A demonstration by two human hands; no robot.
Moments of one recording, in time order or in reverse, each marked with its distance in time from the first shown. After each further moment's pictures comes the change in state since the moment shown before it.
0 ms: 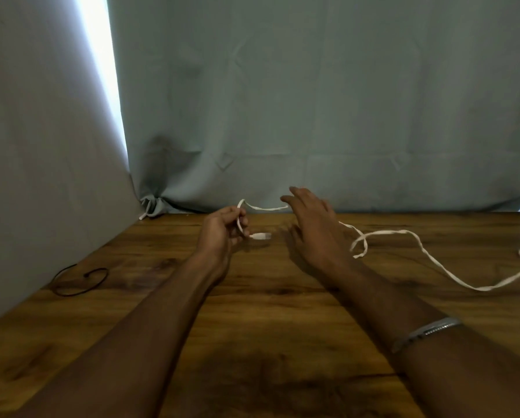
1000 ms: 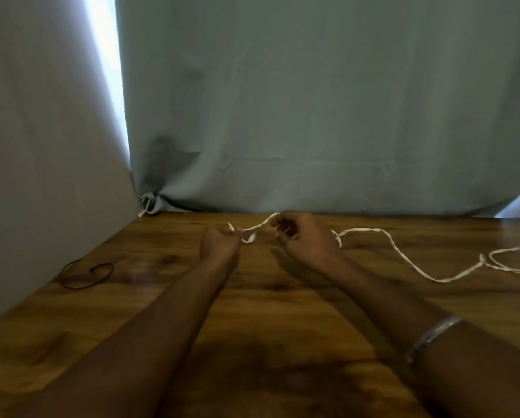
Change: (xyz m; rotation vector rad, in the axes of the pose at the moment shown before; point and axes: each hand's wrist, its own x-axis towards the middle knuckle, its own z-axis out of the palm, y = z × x) left_hand -0.009 -0.016 -0.003 0.603 0.406 -0.100; right_hand -0.010 -0.037 -0.035 0.255 -0.167 0.202
